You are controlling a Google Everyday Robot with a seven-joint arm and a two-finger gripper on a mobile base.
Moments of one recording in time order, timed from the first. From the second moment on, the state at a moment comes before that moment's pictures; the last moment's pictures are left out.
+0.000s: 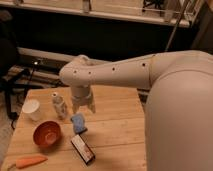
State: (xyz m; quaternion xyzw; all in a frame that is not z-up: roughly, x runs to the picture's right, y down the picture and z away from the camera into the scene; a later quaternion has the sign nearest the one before) arm -0.108 0.103 0.703 -0.26 0.23 0.64 0.68
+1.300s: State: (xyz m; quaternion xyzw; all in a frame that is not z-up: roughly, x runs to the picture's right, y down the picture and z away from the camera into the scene) arm -0.125 0.134 0.686 -0.26 0.27 0.53 0.76
